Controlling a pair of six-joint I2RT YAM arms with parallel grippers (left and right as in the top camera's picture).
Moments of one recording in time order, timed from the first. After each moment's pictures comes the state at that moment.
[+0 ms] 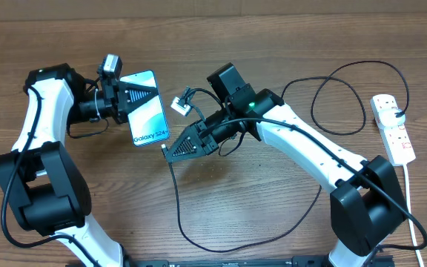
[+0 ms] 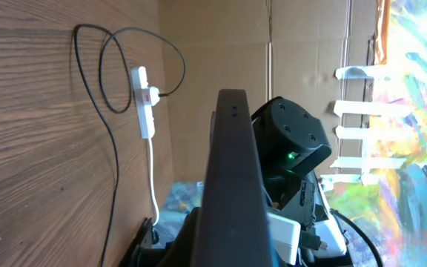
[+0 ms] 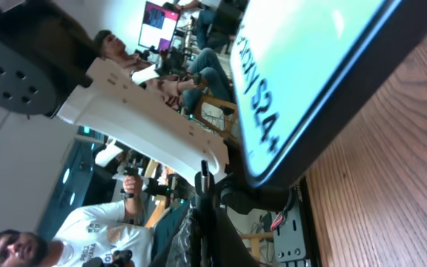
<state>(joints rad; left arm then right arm) 0.22 1.95 1.52 -1.53 1.53 0.46 0.64 1.86 1.44 -0.61 -1.36 0.16</state>
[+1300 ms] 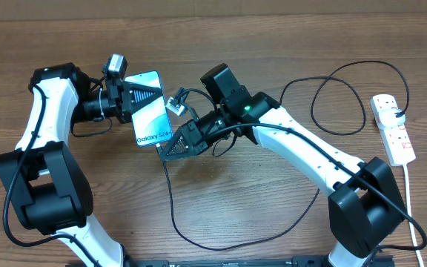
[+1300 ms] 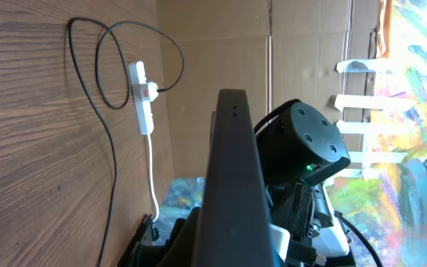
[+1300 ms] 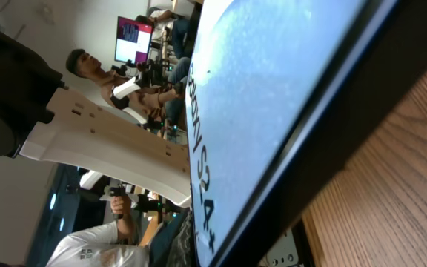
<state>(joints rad) 0.20 1.95 1.52 -1.53 1.53 0.46 0.67 1.86 1.44 -0.52 -1.26 0.32</state>
